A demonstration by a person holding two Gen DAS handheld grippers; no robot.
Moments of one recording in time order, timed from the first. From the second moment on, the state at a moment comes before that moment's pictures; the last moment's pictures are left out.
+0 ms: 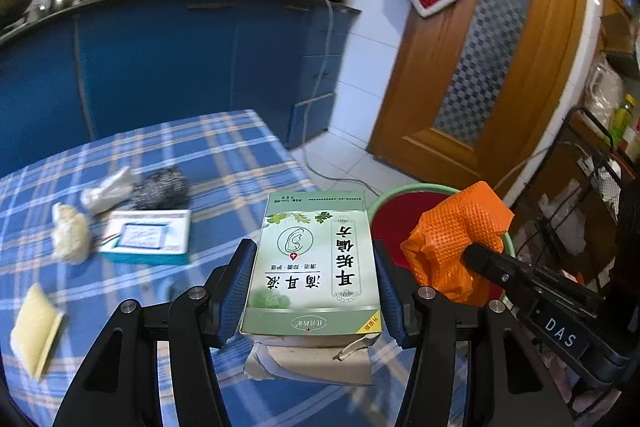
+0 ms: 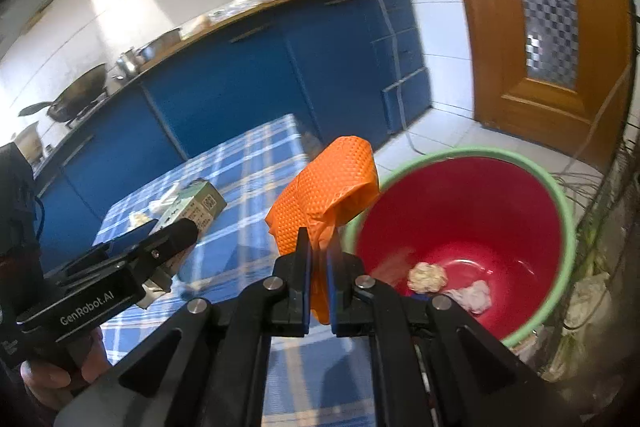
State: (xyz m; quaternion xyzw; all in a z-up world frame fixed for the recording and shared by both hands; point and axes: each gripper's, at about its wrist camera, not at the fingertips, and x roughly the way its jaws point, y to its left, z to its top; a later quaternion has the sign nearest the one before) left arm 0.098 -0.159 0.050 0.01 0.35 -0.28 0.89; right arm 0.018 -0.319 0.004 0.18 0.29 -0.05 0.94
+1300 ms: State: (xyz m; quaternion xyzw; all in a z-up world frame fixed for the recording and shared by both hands) left arm 0.103 -0.263 0.005 0.06 0.40 -0.35 0.84; right arm -0.002 -0.401 -0.048 0.26 0.34 -0.15 0.89
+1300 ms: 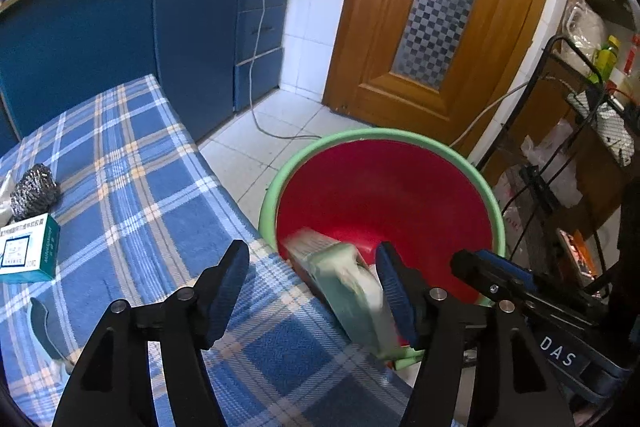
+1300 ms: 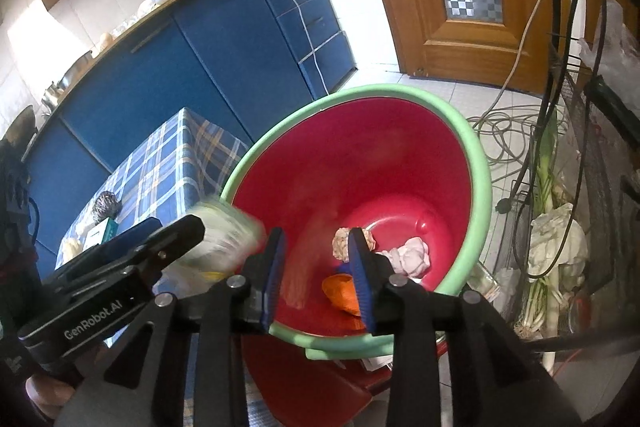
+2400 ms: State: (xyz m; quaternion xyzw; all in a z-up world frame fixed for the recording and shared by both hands) left arm 0.089 -0.150 0.028 0.04 0.38 -0.25 0.89; right arm 0.003 -0.345 -0.024 0.22 0.34 -0.10 0.91
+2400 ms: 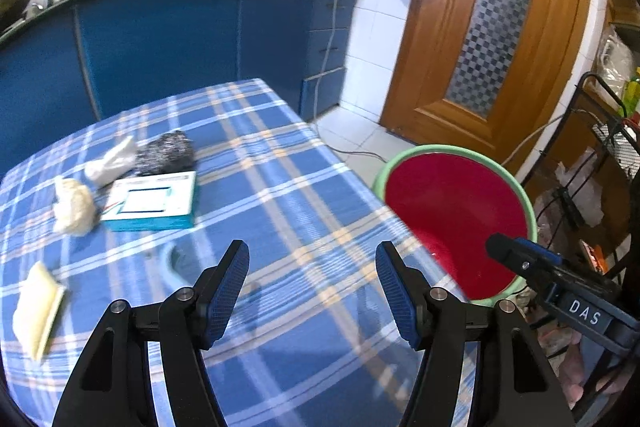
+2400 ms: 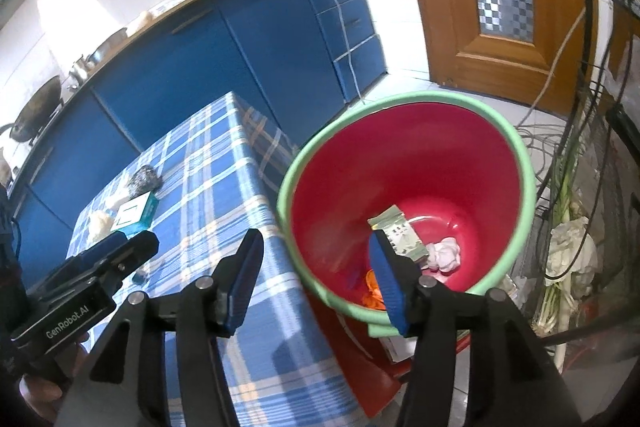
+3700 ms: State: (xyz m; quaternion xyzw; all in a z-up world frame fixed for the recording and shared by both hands) left arm 0.113 0.053 0.001 -0.02 0.39 -0.03 0.92; right arm 0.045 -0.250 -0.035 0.16 0.39 -0.01 0.91
